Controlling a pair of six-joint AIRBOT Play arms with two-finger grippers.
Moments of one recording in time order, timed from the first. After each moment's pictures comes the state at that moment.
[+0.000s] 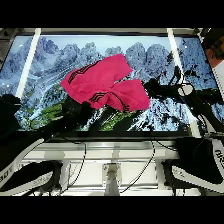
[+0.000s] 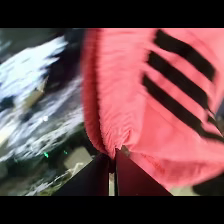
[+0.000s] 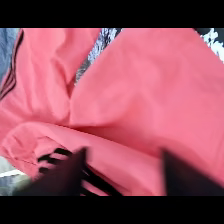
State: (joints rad) left arm -0.41 -1.22 0.44 -0.48 -0.28 -1.03; right arm 0.04 -1.26 0.89 -0.79 0.61 1.58
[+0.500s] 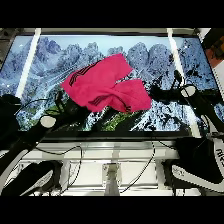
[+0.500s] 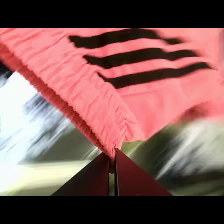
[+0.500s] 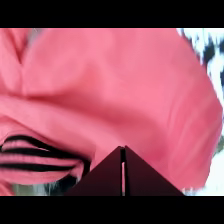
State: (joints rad) left arm -0.32 -0.91 0.44 0.75 -0.56 -1.56; right arm -0.04 -1.26 0.84 -0.86 0.80 1.52
